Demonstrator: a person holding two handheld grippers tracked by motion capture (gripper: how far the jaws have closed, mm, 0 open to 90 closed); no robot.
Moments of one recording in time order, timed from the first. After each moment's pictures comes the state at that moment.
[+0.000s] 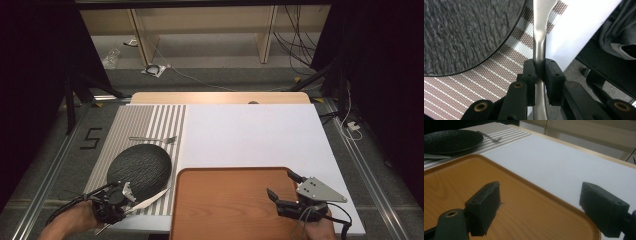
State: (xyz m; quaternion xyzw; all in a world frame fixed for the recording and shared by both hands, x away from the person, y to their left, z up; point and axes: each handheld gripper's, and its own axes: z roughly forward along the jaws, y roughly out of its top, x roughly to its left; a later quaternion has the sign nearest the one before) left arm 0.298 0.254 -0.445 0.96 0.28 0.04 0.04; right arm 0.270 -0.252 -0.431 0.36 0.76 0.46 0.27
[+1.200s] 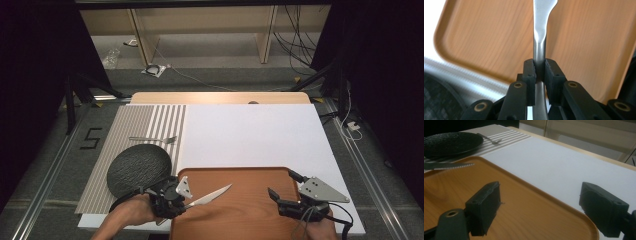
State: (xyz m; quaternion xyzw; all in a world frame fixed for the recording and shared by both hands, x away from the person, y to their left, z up) left arm 0.301 0.112 -0.415 0.97 0.17 0.03 0.18; right arm 0.270 -0.254 -0.428 0.36 0.76 0.47 0.28
